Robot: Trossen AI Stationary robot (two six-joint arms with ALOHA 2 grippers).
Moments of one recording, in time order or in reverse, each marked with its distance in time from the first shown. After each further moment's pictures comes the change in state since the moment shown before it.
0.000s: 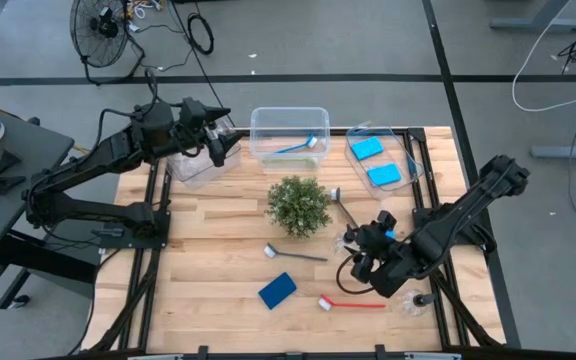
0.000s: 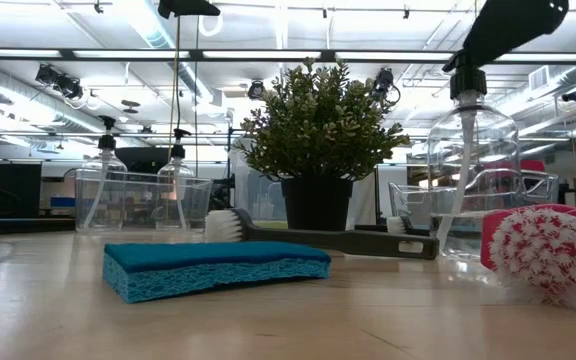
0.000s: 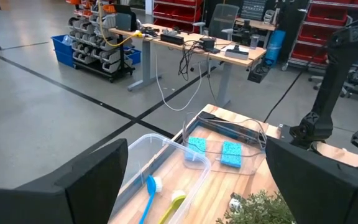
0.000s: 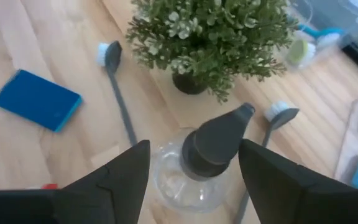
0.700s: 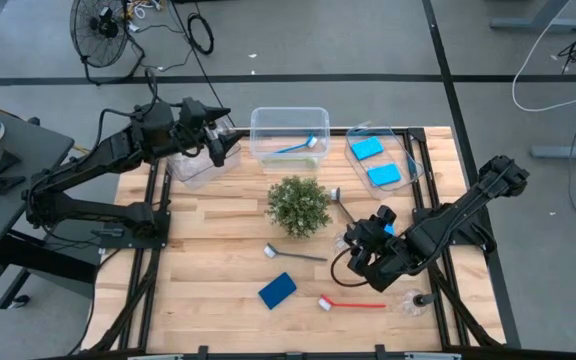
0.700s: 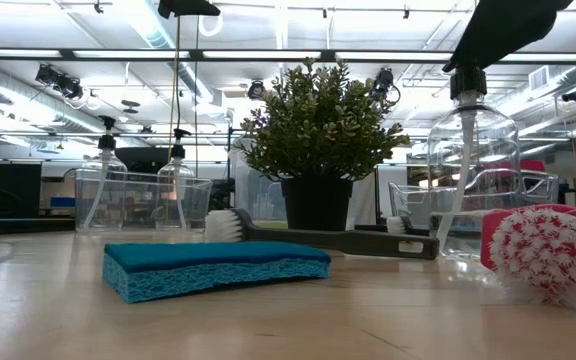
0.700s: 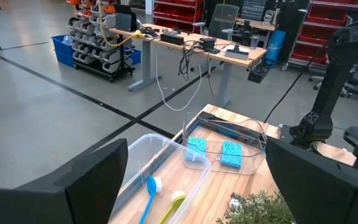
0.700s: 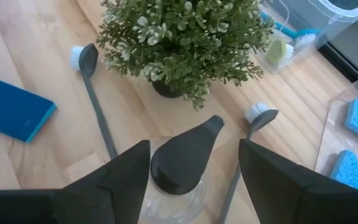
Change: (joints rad) left arm 0.000 0.000 0.000 0.000 0.000 0.000; right arm -0.043 0.006 0.000 -0.037 0.017 0.000
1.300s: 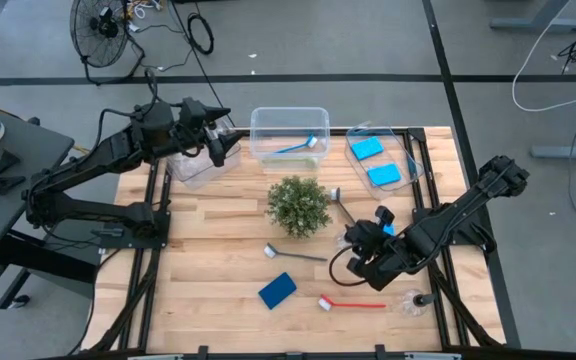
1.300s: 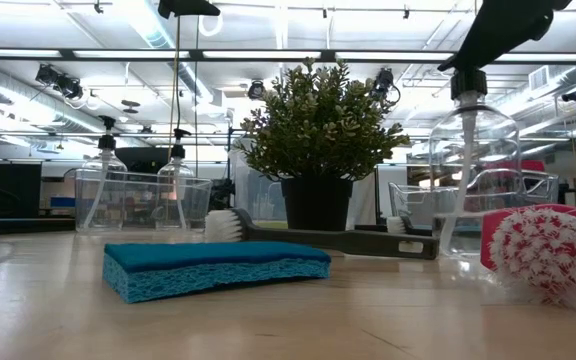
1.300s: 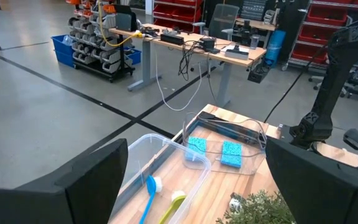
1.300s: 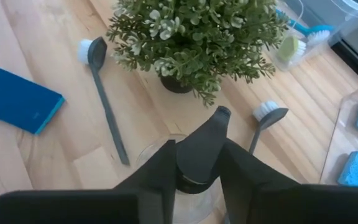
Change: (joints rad) left arm 0.000 0.000 0.000 0.000 0.000 0.000; right arm -0.015 0.000 0.000 0.028 -0.038 -0.040
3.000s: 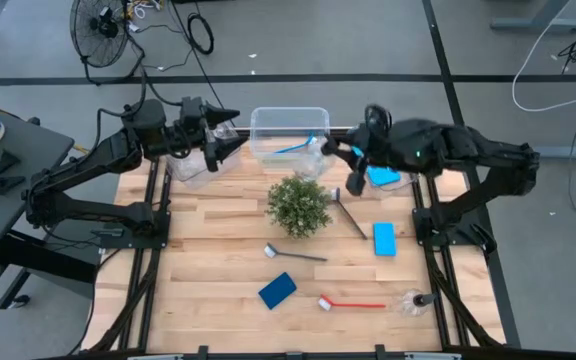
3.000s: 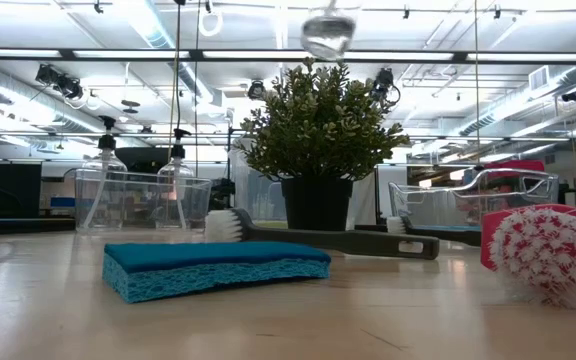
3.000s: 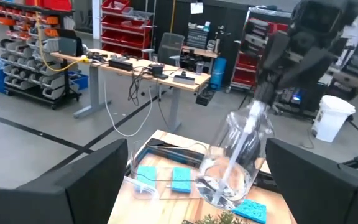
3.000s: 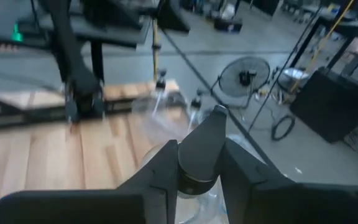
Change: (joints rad) left arm 0.000 0.000 0.000 0.141 0.216 -0.026; right arm -0.520 -0.071 0.635 0.185 -0.230 -0.983
